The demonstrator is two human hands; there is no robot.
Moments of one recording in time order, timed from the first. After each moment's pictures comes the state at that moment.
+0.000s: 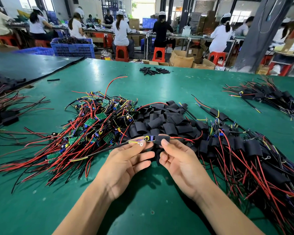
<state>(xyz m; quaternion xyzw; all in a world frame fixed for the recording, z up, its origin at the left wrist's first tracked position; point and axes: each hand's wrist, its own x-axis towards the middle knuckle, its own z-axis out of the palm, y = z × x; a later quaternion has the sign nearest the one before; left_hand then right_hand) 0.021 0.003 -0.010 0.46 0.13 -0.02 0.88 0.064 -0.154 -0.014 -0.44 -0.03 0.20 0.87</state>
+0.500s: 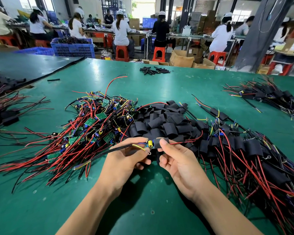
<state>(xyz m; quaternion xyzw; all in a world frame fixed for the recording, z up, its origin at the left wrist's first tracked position) 0.018 0.003 -0.017 0.63 0.06 0.09 0.77 0.061 -0.150 -0.015 -0.48 -0.01 0.18 0.85</state>
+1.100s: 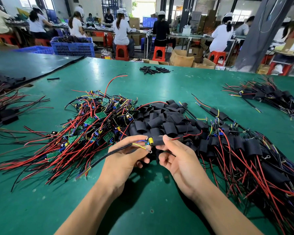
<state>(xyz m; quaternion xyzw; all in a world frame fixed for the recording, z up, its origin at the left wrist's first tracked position) 0.021 -0.002 -0.020 0.60 0.06 0.11 0.79 0.062 -0.150 -0.012 -0.51 0.00 0.17 0.84</state>
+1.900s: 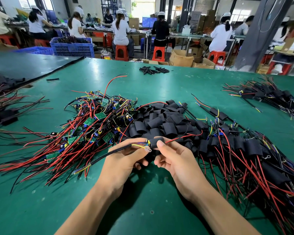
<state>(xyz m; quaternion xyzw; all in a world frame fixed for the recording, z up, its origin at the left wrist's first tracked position) 0.019 0.000 -0.020 0.62 0.06 0.10 0.78 0.063 -0.151 -0.026 -0.56 -0.08 0.16 0.81</state>
